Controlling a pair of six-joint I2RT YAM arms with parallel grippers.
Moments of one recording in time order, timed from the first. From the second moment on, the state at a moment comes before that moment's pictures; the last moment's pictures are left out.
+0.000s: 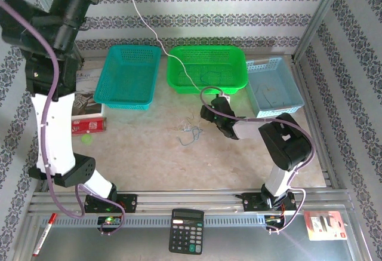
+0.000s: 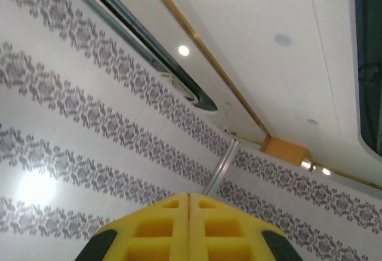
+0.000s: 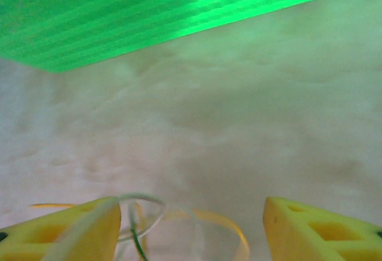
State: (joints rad) left arm -0.20 1.58 2.48 -0.28 0.23 -0.76; right arm 0.52 1.74 0.77 0.27 0.16 0.70
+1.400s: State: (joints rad) left arm -0.20 1.57 2.52 -0.29 -0.12 -0.38; right arm 0.36 1.74 0.56 0.54 0.08 0.92
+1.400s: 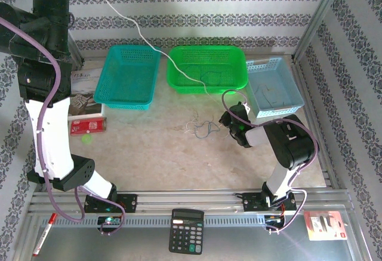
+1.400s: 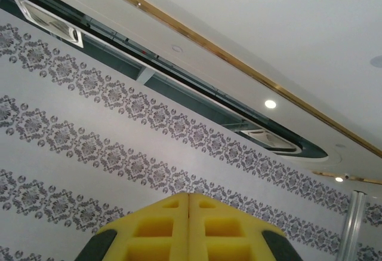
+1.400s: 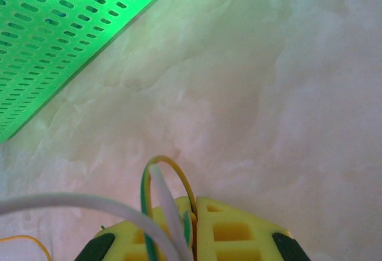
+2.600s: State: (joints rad) left arm -0.19 1.55 2.27 -0.28 0.08 -0.47; right arm 0.42 1.33 0.54 0.45 -0.18 0.72
